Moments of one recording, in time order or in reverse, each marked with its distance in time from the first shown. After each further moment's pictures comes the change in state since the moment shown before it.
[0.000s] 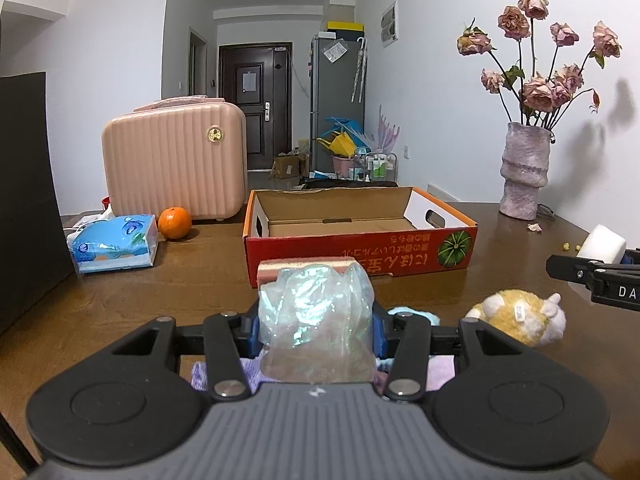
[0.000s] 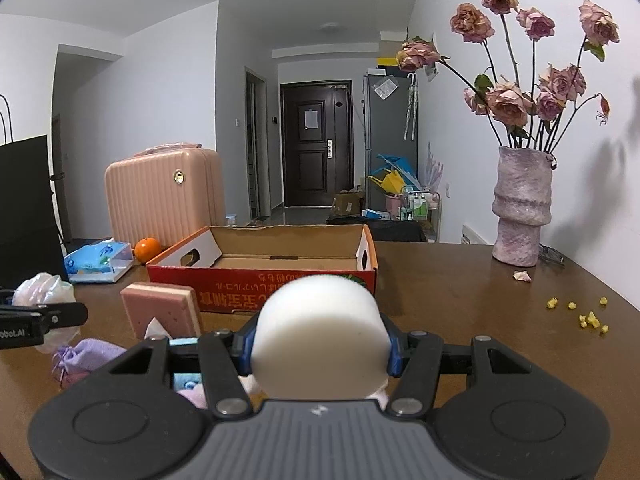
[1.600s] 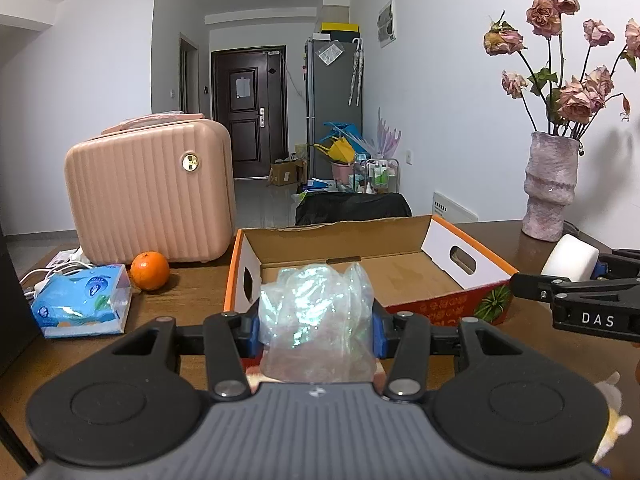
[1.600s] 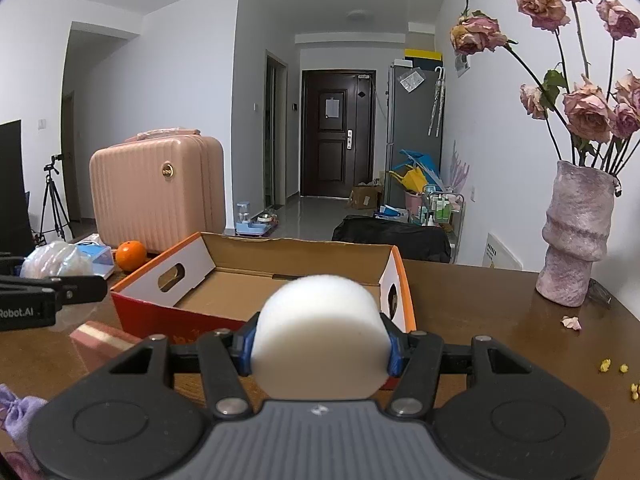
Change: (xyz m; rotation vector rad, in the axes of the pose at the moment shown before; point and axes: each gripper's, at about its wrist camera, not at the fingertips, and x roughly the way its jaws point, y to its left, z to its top) left arm 0.092 0.001 0.055 0.032 -0.013 0.002; right arm 0.119 0.006 0.050 -0.070 0.040 0.039
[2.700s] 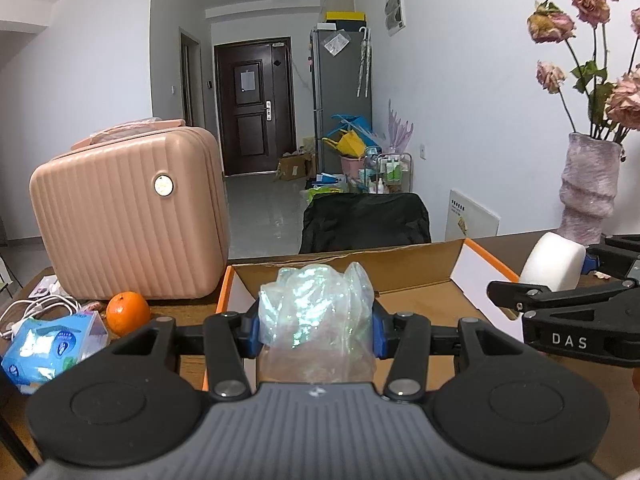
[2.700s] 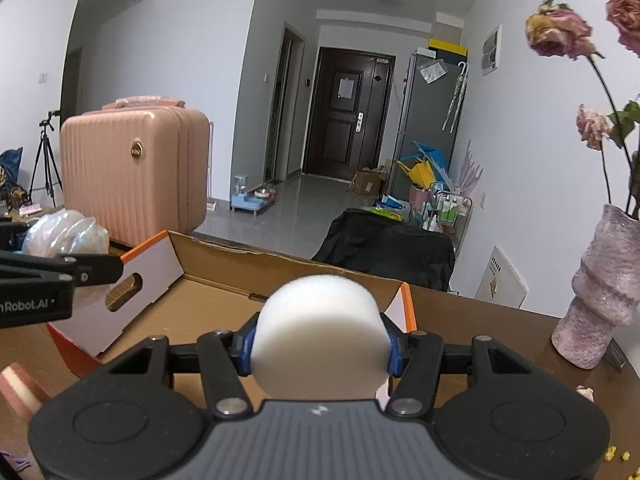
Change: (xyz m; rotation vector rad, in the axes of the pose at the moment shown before) left arm 0.101 -0.003 0.054 0.020 0.035 0.038; right arm 0.104 0.004 0.058 -0.122 0.080 -0.020
